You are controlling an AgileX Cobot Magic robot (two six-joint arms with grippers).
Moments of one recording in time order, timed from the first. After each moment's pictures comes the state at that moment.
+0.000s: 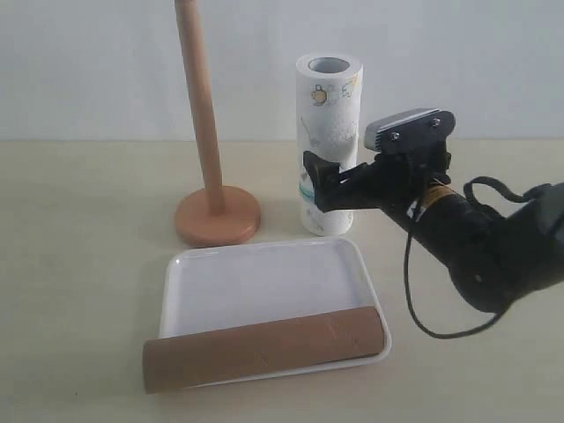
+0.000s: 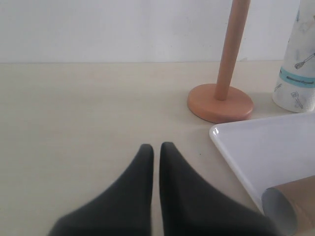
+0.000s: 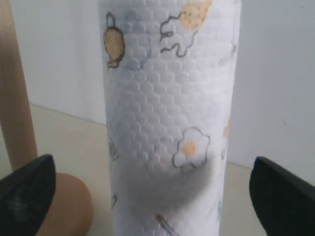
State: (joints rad) left arm -0.12 0.00 0.00 -0.08 0.31 0.02; right arm 0.45 1.99 -0.79 -0.08 -1.08 0.03
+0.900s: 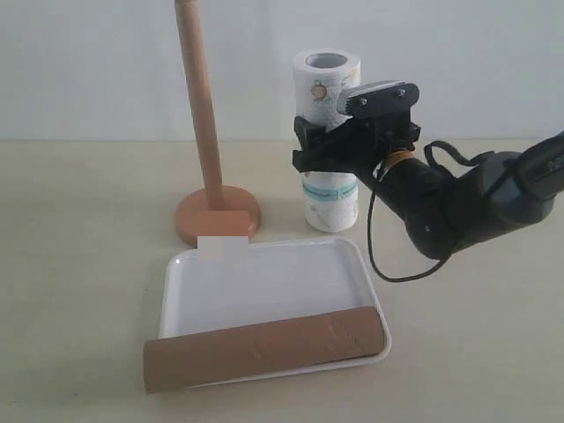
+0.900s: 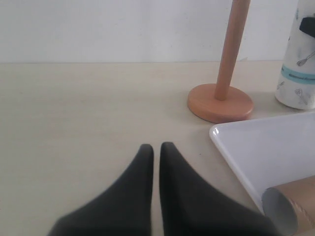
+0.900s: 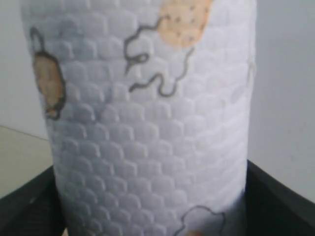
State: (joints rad) left arm -0.12 0.00 0.00 -0.08 0.31 0.02; right arm 0.45 2.09 -1.06 -0.04 -0.96 0.02
